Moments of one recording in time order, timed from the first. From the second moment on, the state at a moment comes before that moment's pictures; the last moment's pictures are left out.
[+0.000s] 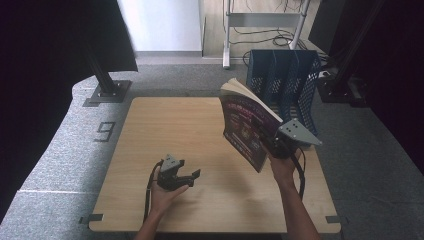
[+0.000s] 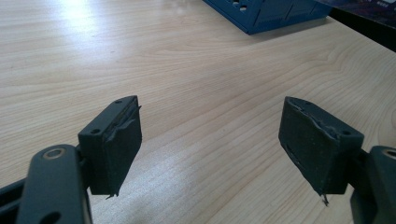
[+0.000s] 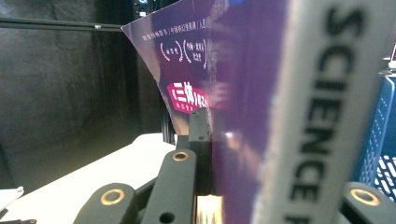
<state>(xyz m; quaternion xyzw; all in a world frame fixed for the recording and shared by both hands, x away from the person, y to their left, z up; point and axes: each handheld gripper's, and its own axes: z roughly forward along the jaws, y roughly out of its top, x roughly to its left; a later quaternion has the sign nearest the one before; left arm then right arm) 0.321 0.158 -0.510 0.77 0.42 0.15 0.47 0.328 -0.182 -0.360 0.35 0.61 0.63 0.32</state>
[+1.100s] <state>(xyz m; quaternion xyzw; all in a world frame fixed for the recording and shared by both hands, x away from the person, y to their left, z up) 0.322 0.161 -0.510 0.76 0.42 0.15 0.46 0.342 -0.196 -0.348 0.37 0.60 0.61 0.36</state>
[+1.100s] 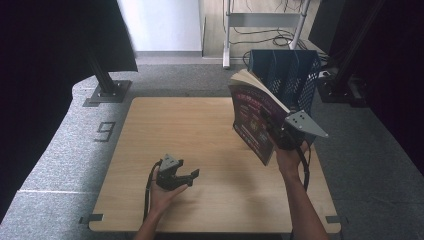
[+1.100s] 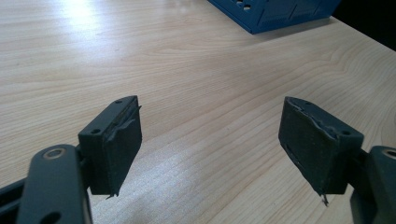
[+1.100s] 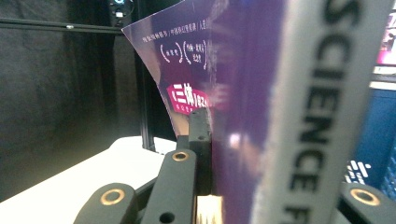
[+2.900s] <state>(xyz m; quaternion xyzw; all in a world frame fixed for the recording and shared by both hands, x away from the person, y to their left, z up) 0.322 0.162 -0.510 0.76 0.43 0.14 0.47 0.370 -0.223 -0.339 0.42 0.56 0.59 0.40</state>
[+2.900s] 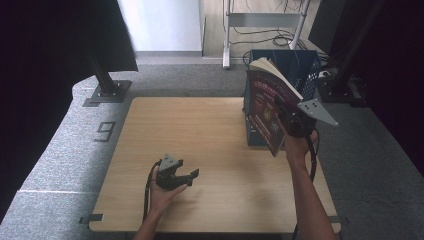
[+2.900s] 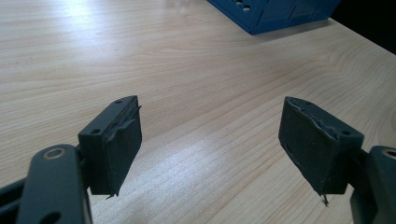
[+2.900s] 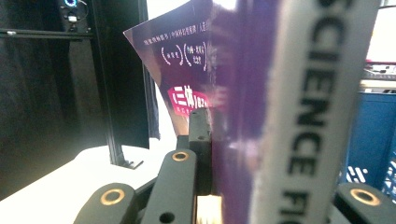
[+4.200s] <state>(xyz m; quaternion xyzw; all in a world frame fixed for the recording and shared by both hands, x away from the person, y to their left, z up) 0.321 0.165 -0.507 0.76 0.43 0.14 0.47 0.408 -0.228 -0.346 0.45 0.55 0.57 0.41</state>
